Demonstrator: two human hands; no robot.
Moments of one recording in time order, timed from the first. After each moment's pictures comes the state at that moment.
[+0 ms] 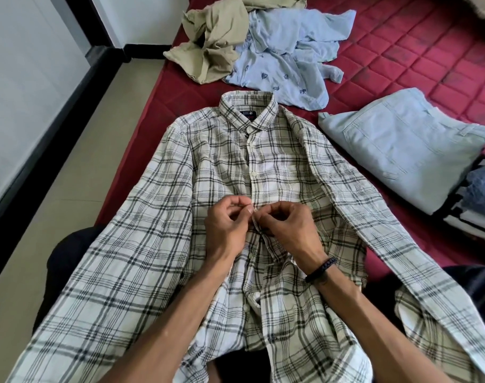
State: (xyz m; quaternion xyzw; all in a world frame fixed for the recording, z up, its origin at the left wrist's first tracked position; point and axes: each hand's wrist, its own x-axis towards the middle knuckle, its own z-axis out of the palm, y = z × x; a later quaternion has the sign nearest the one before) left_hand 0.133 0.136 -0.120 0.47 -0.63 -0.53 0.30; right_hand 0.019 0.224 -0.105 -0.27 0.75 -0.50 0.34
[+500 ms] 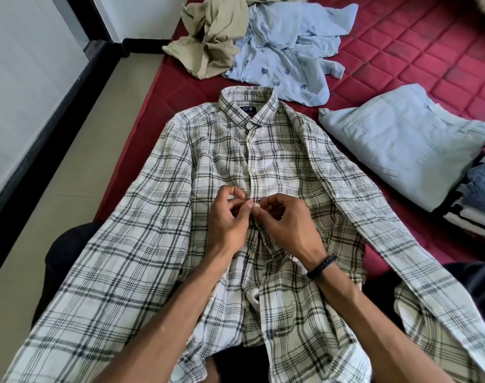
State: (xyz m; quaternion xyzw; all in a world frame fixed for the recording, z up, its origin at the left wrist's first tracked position) left_hand 0.130 0.133 -0.125 0.45 -0.64 -0.55 0.29; right_hand 0.014 0.220 -0.106 -0.37 0.78 -0.43 0.26
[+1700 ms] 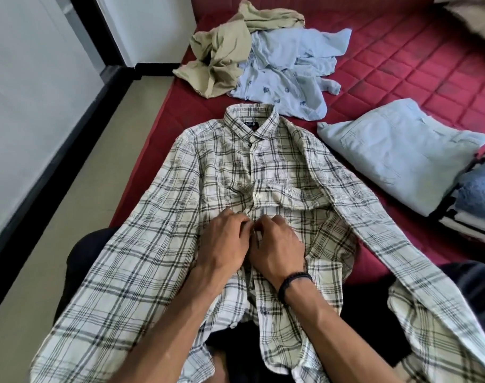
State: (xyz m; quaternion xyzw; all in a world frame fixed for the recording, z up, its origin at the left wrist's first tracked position) left_hand 0.159 0.140 -0.091 0.39 -0.89 -0.21 0.13; right_hand 0.072 0.225 -0.113 -0.40 0.88 -0.23 0.10
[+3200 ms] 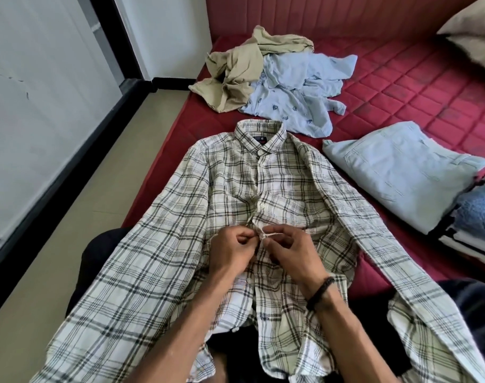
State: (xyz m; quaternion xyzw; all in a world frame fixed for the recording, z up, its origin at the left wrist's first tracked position) left_hand 0.160 0.153 -0.096 0.50 -0.74 -0.43 0.17; right_hand 0.043 0.251 -0.086 -0.25 0.72 -0.51 0.41
